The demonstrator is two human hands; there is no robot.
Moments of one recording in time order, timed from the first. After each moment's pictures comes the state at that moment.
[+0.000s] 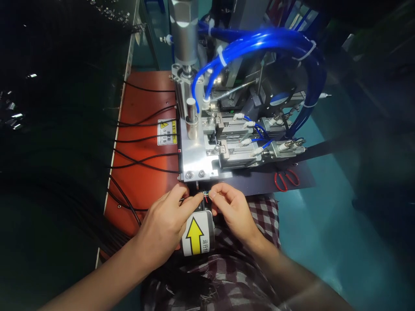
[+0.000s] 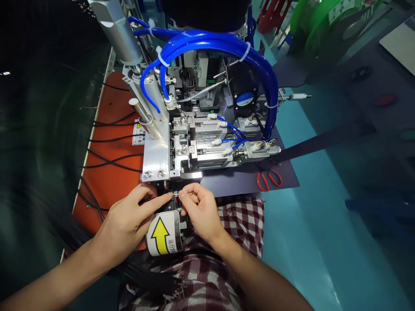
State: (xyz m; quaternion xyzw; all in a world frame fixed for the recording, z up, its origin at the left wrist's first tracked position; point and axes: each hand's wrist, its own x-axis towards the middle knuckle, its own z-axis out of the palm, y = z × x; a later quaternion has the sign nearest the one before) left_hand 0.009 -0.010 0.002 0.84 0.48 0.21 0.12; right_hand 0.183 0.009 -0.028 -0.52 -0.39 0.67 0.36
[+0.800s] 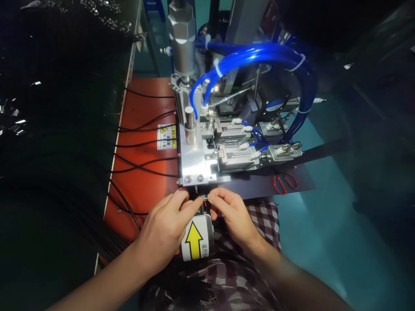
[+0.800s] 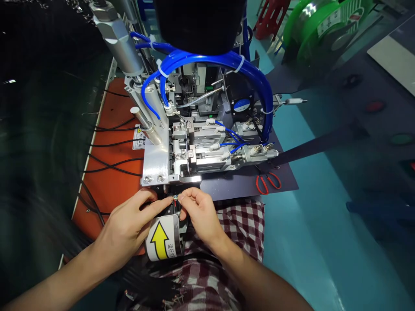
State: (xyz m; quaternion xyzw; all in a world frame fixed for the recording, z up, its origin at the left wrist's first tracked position) left_hand 0.007 -0.013 0.002 0.85 0.47 0.20 0.12; right_hand 0.182 0.011 -0.026 -0.50 -0.35 0.72 0.34
